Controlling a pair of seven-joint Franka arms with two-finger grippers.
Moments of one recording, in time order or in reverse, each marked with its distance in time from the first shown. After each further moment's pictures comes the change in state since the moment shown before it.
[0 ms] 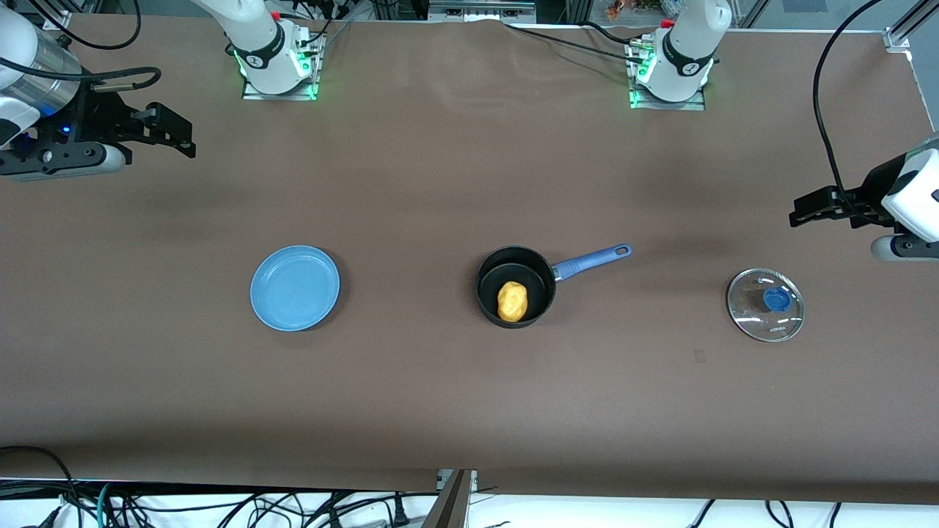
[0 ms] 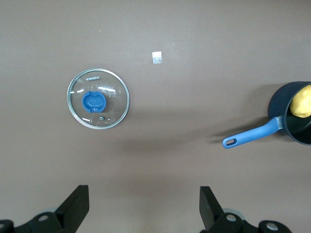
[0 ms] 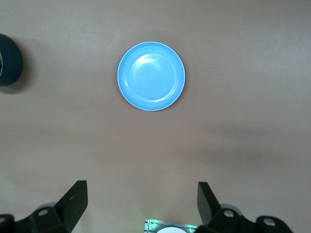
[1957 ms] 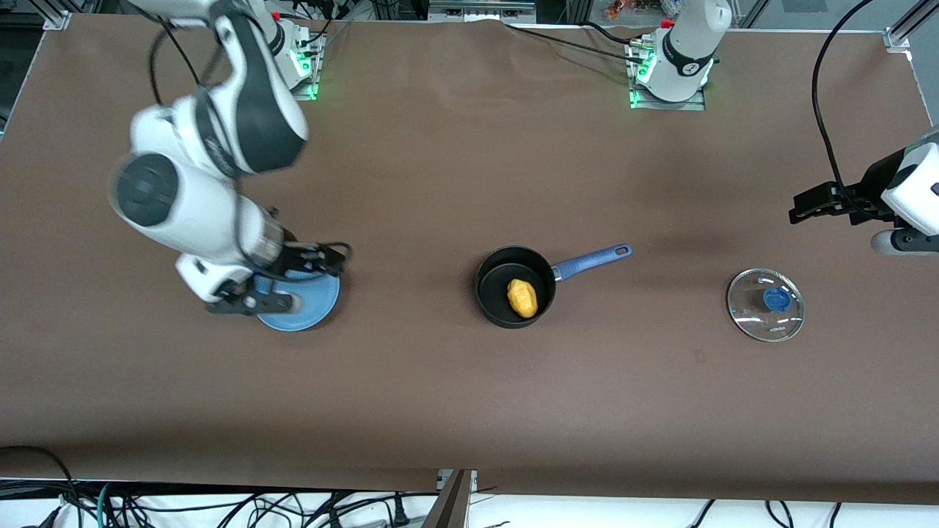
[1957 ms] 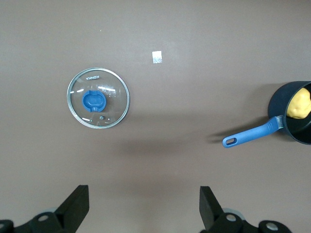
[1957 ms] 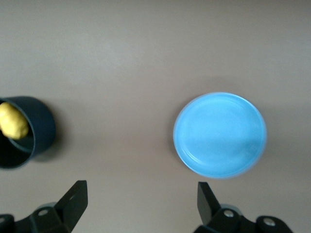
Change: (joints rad) left arm -0.001 -0.024 -0.001 -0.029 0.000 0.014 0.000; right arm 0.324 0.393 -0.239 0.180 0.199 0.249 0.160
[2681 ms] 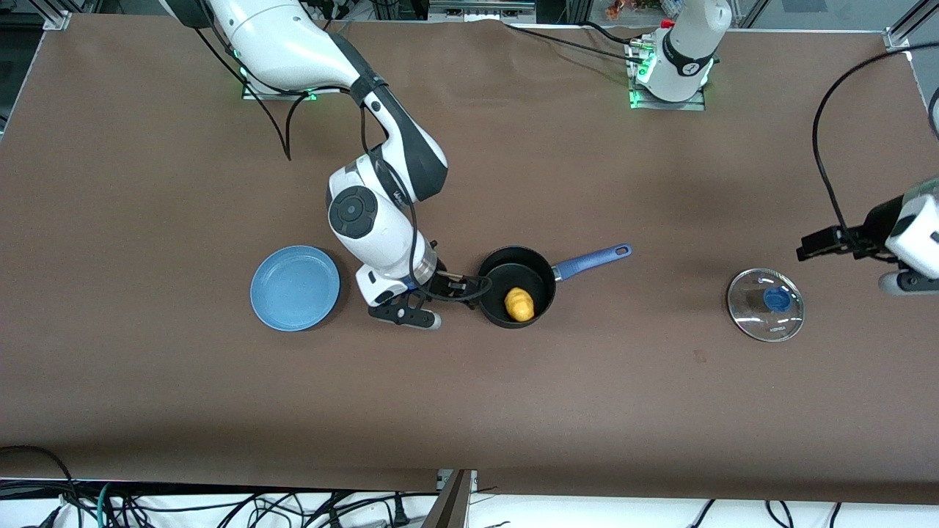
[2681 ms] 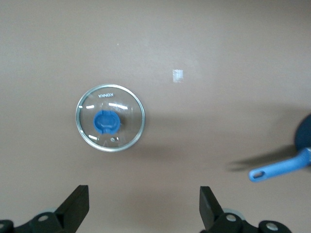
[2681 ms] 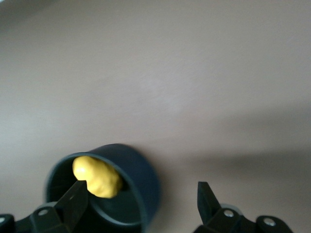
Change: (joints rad) left arm -0.002 0.036 0.075 -0.078 -0.023 0.155 0.032; right arm 0.075 0.375 0.246 0.121 0.018 0.544 0.421
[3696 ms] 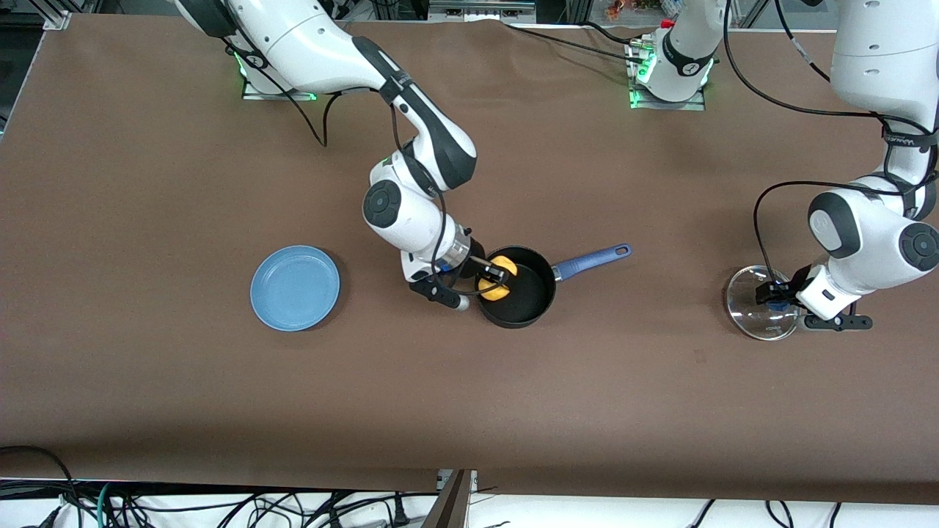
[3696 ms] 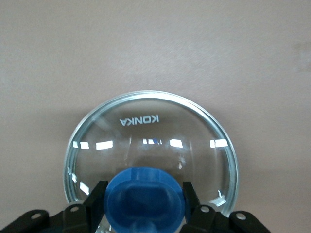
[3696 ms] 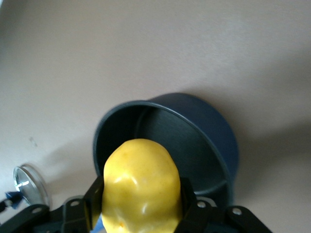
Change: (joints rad) left arm -0.002 0.377 0.151 -0.318 -0.164 0.706 0.324; right arm 0.027 0.070 0.145 -0.065 0.238 0.301 0.180
